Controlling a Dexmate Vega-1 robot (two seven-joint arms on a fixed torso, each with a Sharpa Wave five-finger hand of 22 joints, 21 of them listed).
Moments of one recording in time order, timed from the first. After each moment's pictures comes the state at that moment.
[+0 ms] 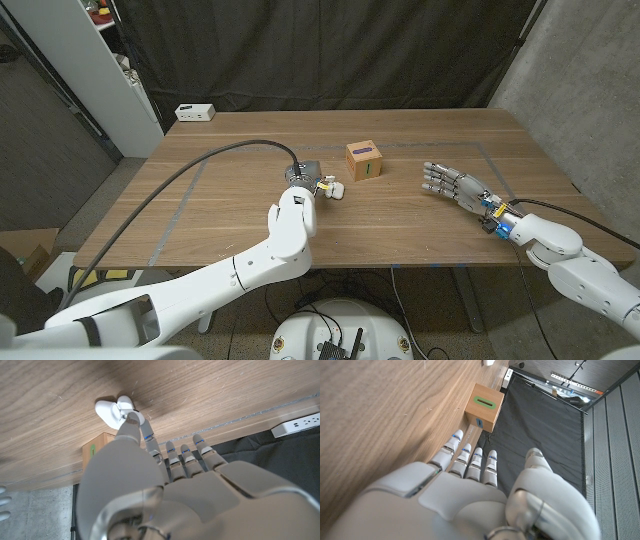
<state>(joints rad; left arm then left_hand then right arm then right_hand) 0.70 0.55 1.05 -2.03 0.99 1.15 -0.22 1.02 0.14 0.22 -0.13 0.18 0.83 -0.05 0.41 0.51 0.28 -0.07 0.27 0.22 0.18 -0.04 0.19 0.17 0.20 0.09 0.22 0.18 -1.25 -0.89 -0.20 -1.58 0.77 0.34 0.35 0.45 0.13 0.23 -0.10 0.18 0.27 -0.11 0.20 0.19 0.22 -0.02 0.21 0.22 0.20 -0.04 0.20 0.19 0.34 0.02 0.19 0.17</state>
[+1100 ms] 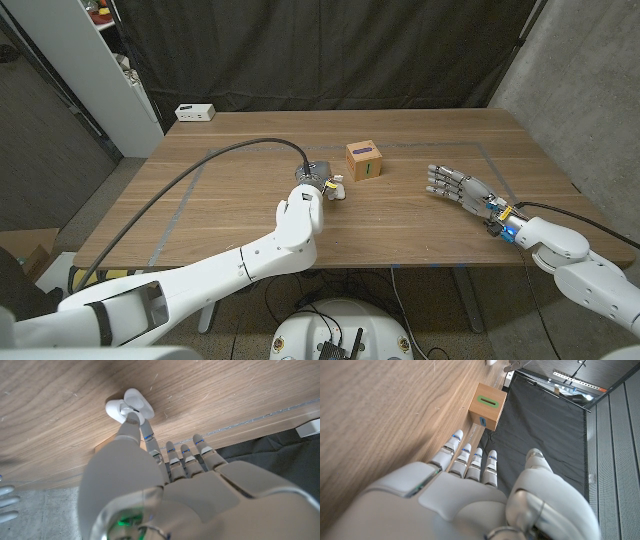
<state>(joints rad) 0.62 0.53 1.11 -1.98 0.87 1.11 -0.17 1.02 0.14 0.22 -0.13 0.18 0.83 -0.05 0.41 0.51 0.28 -0.07 0.27 0.22 0.18 -0.04 0.18 0.17 0.21 0.09 0.22 0.18 -1.29 -0.90 -0.17 -1.57 0.79 0.35 0.35 0.44 0.13 0.23 -0.10 0.18 0.27 -0.11 0.20 0.19 0.22 -0.02 0.21 0.22 0.20 -0.04 0.20 0.19 0.34 0.02 0.19 0.17</state>
